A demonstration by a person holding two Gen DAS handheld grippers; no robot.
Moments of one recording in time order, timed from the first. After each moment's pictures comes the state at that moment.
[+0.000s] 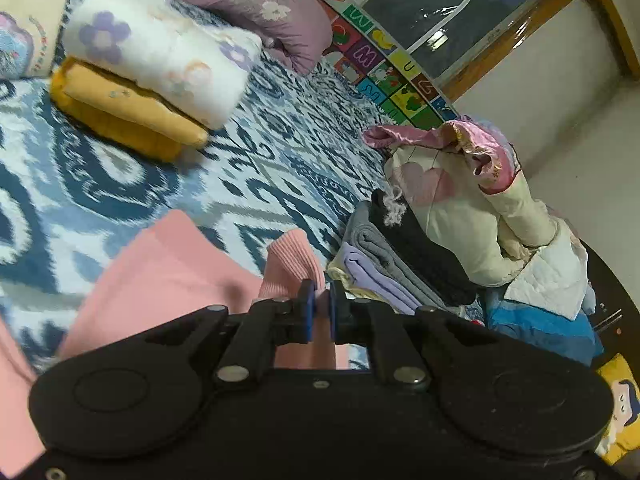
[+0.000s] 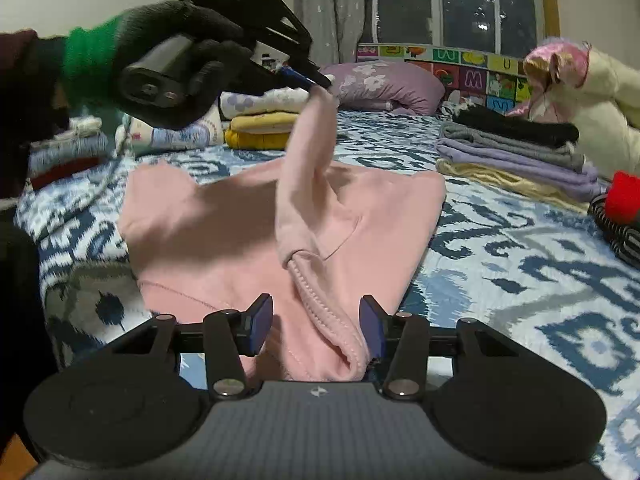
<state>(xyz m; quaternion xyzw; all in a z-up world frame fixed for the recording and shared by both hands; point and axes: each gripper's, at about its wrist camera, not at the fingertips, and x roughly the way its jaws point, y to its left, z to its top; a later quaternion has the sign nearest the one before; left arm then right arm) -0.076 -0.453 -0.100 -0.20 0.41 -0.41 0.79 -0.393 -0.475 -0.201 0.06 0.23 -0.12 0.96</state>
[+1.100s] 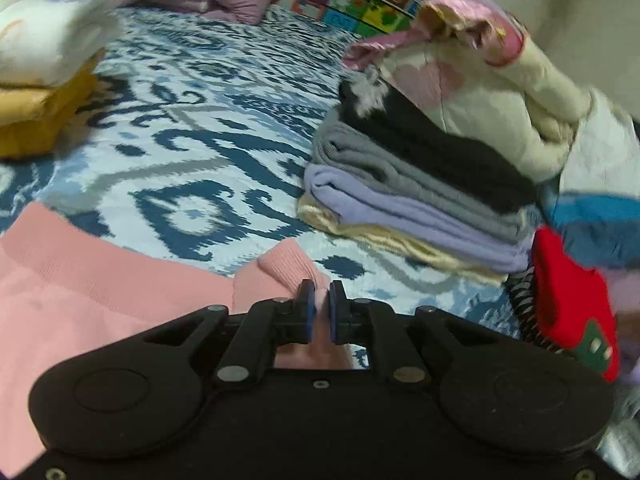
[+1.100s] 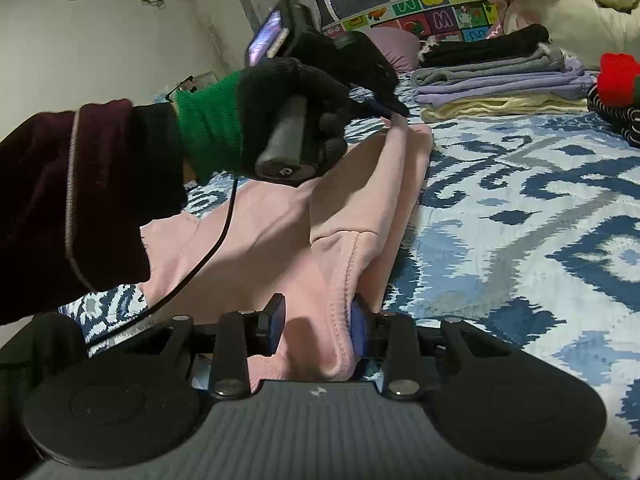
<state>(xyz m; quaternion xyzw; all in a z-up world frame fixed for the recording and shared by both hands) -0.102 -0.601 -0.160 0.00 0.39 -0.44 0.81 -0.407 -0.514 -0.213 0.23 0.22 -0.09 0.95</state>
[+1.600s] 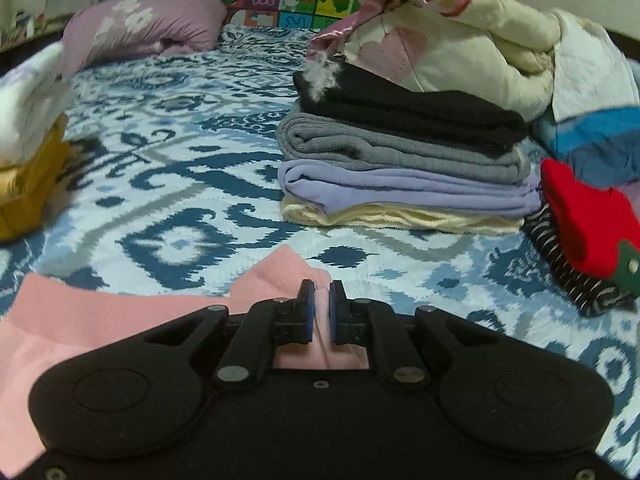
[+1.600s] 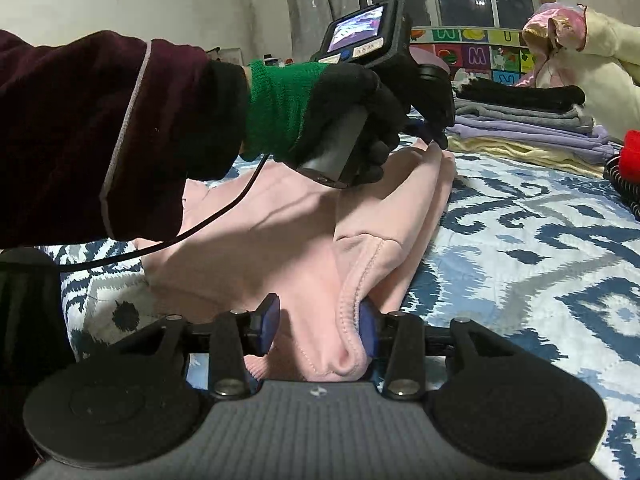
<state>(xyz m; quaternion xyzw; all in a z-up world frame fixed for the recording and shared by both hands) -0.123 -0.619 -0.166 0.12 0.32 -0.46 0.82 -0.402 -0.479 -0.205 0.11 0.23 -0.09 0.96</state>
